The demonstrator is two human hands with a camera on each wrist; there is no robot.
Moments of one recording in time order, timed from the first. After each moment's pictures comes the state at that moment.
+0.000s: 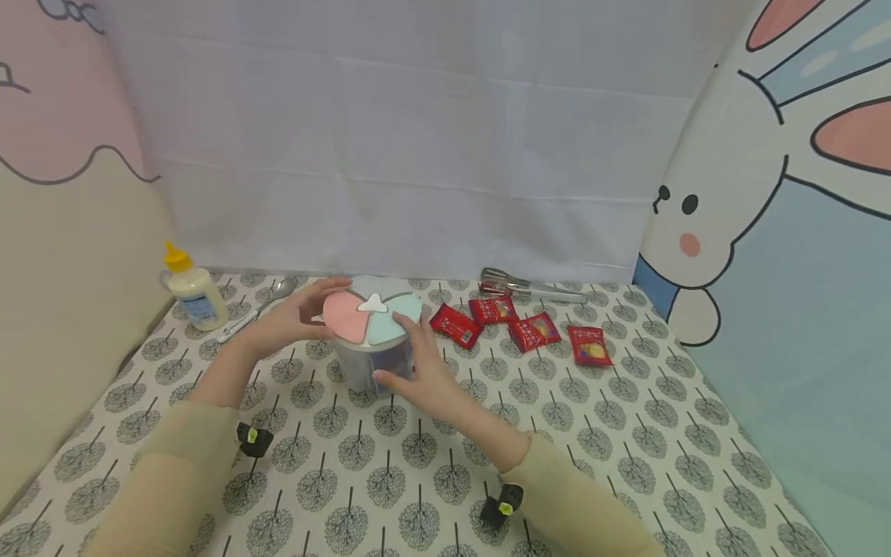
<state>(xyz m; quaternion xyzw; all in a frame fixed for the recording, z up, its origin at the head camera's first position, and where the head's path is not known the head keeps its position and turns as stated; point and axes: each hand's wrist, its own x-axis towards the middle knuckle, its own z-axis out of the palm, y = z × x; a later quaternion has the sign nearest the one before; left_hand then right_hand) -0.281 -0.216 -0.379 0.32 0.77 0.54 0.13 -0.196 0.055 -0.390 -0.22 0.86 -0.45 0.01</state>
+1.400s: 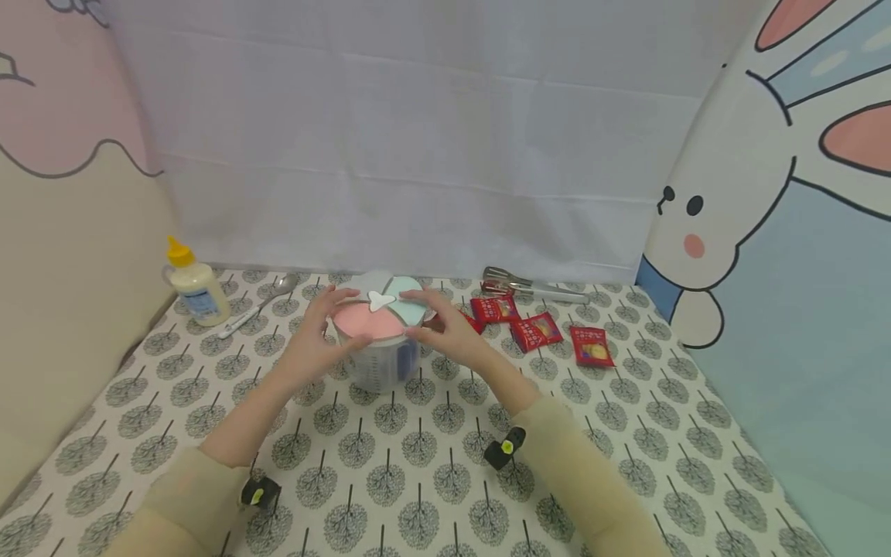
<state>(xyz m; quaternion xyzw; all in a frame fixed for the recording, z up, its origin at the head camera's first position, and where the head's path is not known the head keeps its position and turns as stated) -0.226 -0.161 -0.380 0.15 0.88 0.46 -0.06 -0.262 0.093 -0.384 -0.32 0.79 -0.51 0.06</state>
